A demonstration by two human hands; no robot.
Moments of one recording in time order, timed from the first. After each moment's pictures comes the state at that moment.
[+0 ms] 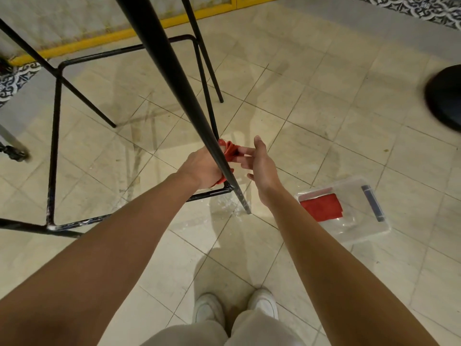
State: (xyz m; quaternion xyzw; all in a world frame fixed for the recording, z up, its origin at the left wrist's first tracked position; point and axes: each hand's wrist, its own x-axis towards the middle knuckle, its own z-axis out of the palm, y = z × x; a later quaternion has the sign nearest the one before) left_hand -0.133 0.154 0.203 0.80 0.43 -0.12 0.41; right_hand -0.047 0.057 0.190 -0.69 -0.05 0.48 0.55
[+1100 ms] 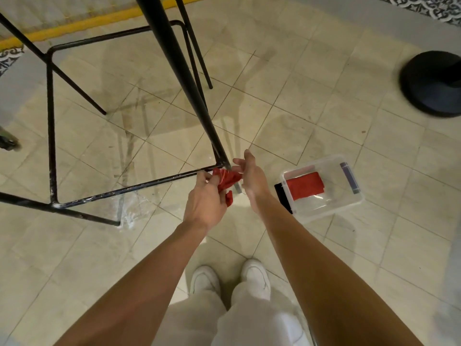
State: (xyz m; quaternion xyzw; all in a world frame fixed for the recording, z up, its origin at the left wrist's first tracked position) left_hand -0.198 0.047 0.205 0.83 0.46 -0.03 0.32; right_hand -0.093 0.006 0.203 -0.71 0.00 0.49 0.51
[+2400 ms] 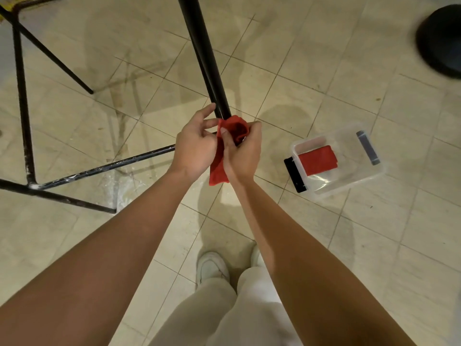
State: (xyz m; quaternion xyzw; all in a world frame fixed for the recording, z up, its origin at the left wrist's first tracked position) left_hand -0.193 0.087 0.196 0.68 0.47 0.11 0.56; right_hand -0.140 0.032 0.138 -0.78 -0.07 0.18 0.60
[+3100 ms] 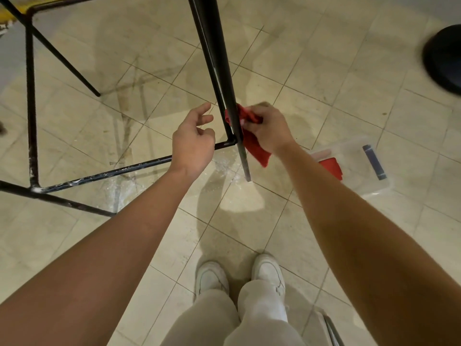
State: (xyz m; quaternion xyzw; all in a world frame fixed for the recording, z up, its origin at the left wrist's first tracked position) left_hand -0.191 0.105 0.200 0.67 0.50 0.16 0.52; right_hand -0.056 0.038 0.172 -0.79 -0.31 0.34 0.40
